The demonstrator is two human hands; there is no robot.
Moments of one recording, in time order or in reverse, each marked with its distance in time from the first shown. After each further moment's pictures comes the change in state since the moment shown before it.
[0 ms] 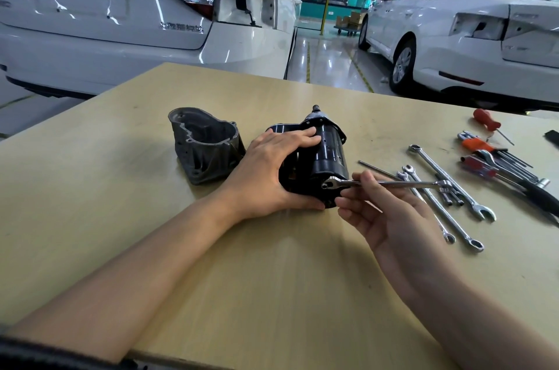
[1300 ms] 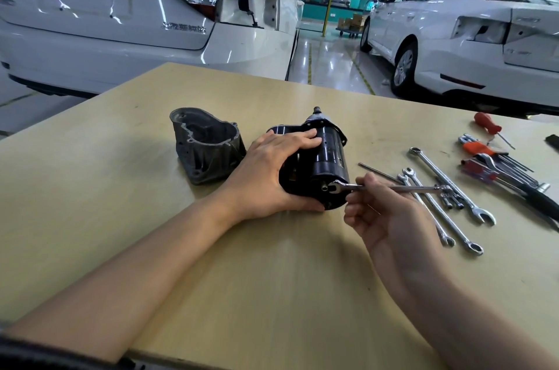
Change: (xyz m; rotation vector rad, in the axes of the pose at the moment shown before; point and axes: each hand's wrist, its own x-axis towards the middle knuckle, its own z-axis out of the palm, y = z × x) left_hand 0.000 -0.001 0.000 0.001 -0.006 0.006; right_hand 0.002 -0.001 0.007 0.011 0.057 0.028
